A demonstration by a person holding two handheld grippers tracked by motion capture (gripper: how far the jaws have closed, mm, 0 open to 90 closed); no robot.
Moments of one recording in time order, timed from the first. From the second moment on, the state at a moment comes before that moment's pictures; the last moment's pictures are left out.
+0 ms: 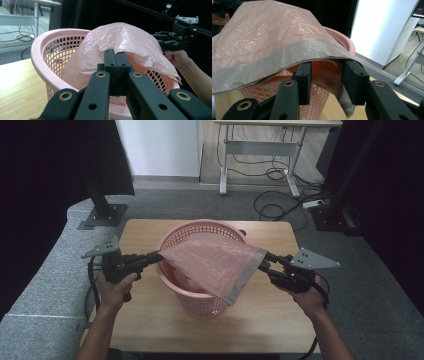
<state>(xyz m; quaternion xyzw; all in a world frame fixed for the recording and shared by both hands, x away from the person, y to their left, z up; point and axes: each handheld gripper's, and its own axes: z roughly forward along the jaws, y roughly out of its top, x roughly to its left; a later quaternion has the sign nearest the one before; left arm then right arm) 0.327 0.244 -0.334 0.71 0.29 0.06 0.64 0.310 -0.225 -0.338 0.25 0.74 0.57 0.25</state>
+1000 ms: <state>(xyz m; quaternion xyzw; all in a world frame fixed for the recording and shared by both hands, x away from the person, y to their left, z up) 0.343 0.230 -0.294 0.74 0.26 0.08 0.62 0.320 -0.231 -0.323 0.23 0.74 0.57 0.29</state>
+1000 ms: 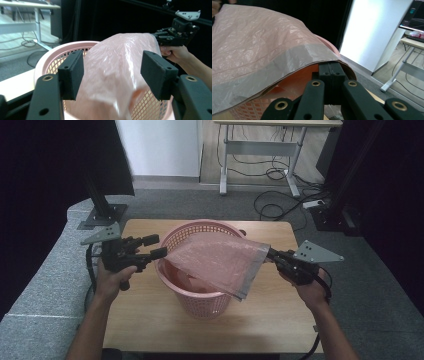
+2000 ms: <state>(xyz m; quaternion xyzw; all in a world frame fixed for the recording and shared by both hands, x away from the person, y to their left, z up) 0.370 0.204 -0.301 0.72 0.28 0.09 0.63 0.332 -0.205 -0.330 0.21 0.76 0.55 0.28</state>
